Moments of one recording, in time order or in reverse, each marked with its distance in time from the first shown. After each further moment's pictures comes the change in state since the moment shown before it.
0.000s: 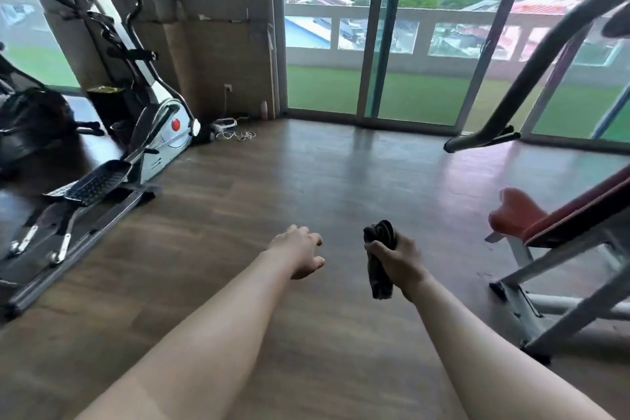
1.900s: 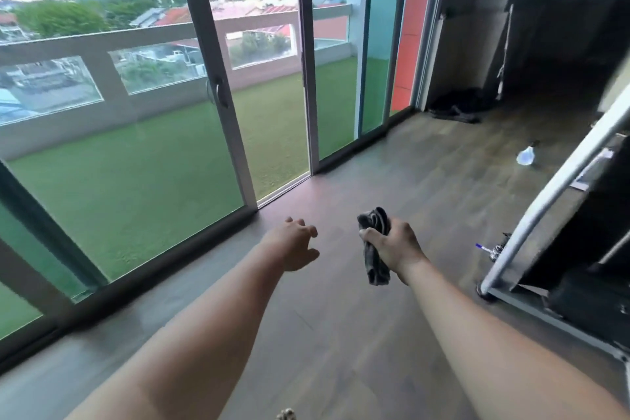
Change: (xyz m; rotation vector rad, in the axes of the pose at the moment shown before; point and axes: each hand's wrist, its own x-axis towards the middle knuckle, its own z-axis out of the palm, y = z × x) left_hand 1.601 0.577 -0.449 0.249 0.030 0.992; right_hand 1.409 0.170 -0.617 0.011 0.912 0.268
